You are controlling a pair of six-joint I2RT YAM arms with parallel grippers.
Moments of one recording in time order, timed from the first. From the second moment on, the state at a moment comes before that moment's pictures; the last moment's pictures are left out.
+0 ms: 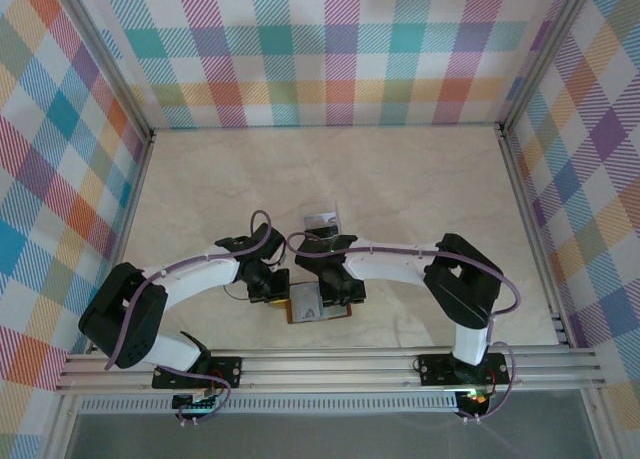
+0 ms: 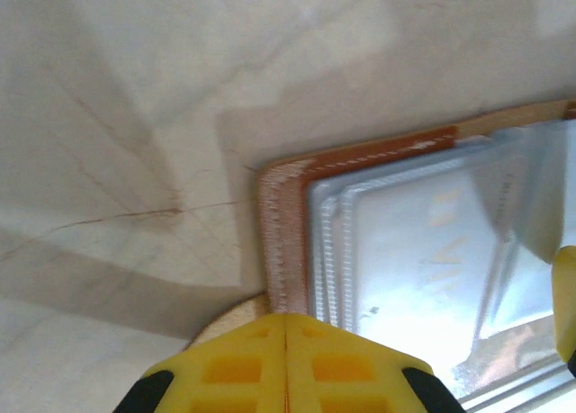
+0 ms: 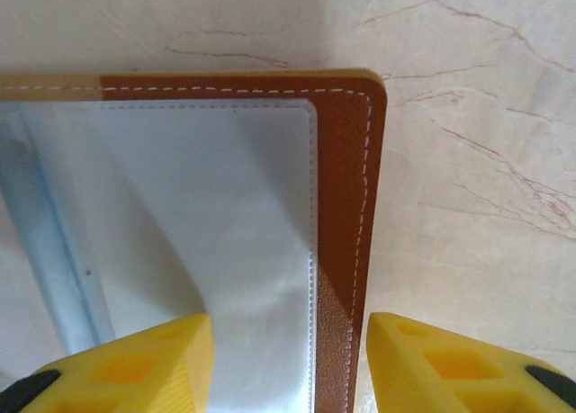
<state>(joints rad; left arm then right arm) -0.63 1.43 0.73 -0.64 0.32 -0.69 1.06 1.81 1.20 -0.93 0.05 0.94</state>
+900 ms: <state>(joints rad) -0.75 1.50 0.77 -0.62 0.28 -0.76 0.97 1.75 1.09 -0.56 -0.32 0.93</state>
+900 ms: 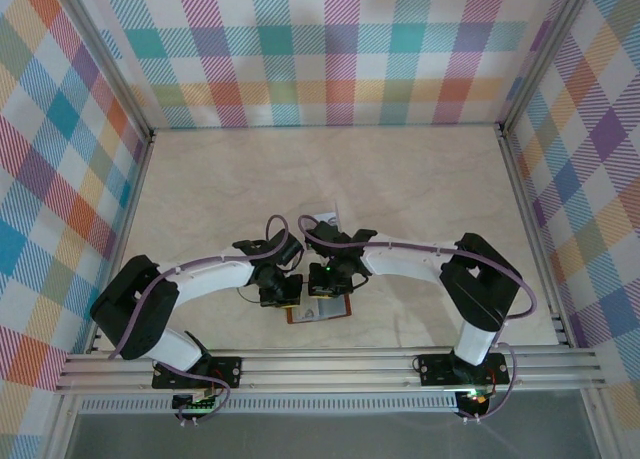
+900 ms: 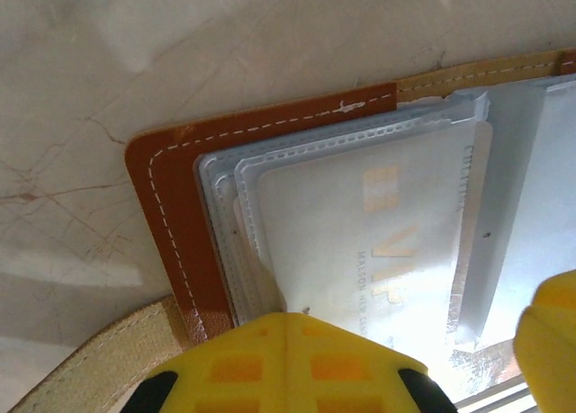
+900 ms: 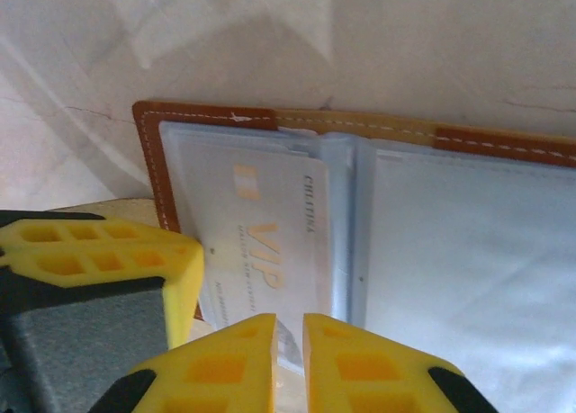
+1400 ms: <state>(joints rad) -0.75 1.50 0.77 -0.62 0.27 -0.76 0.97 1.81 1.07 -0.49 -0.35 0.94</state>
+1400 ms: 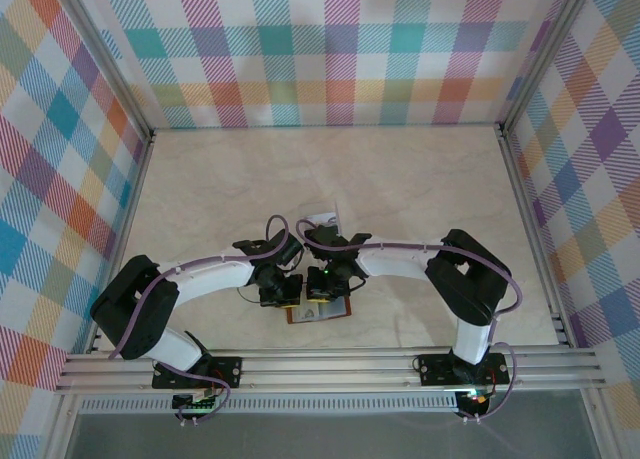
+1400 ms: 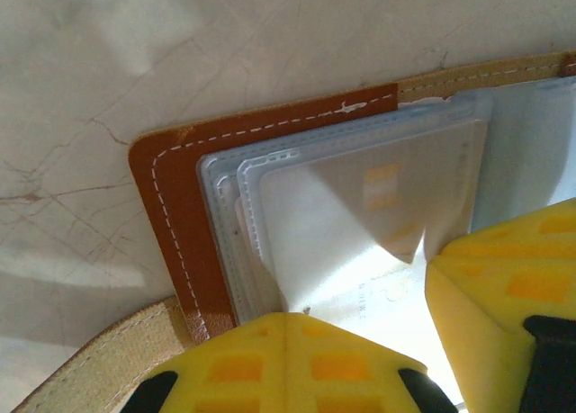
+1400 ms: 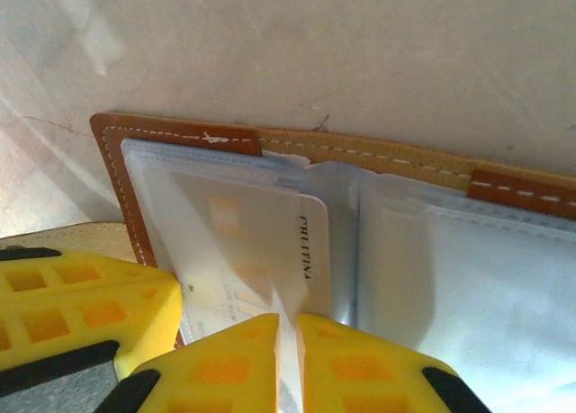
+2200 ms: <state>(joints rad) -0.75 1.50 0.77 -0.62 0.26 -0.75 0.97 1.79 1.07 -0.52 -0.29 0.94</state>
